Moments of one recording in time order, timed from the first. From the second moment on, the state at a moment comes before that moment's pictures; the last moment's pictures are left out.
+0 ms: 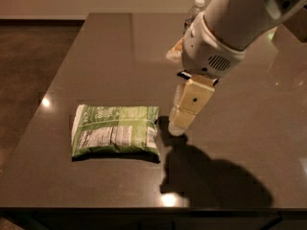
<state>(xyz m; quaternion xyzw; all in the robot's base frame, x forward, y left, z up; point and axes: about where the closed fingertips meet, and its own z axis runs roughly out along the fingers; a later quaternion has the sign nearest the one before) 0.441 -0.052 0.957 -0.68 0.69 0.10 0.22</state>
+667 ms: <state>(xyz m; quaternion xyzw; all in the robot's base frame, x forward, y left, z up) 0.427 -0.004 0.904 -0.69 0.69 0.11 0.17</state>
